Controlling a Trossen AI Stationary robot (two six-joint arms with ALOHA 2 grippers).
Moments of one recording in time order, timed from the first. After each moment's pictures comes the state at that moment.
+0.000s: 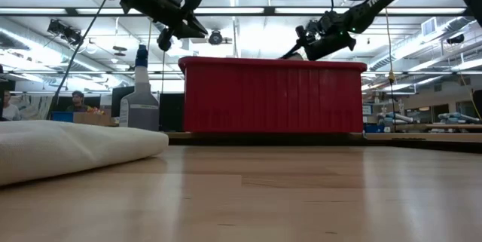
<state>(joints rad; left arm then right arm) 0.77 1.29 1.03 0.11 0.06 -0.53 -1.14 1.88 1.62 -0.22 -0.84 0.90</state>
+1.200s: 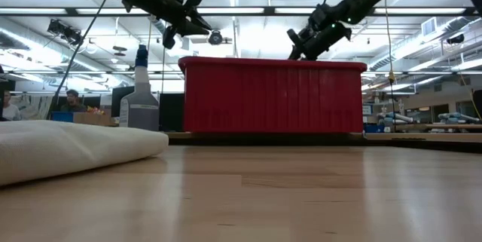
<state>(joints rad) 0.72 1.29 1.03 0.14 0.06 -0.54 -1.04 1.83 1.62 -0.34 -0.49 0.40</state>
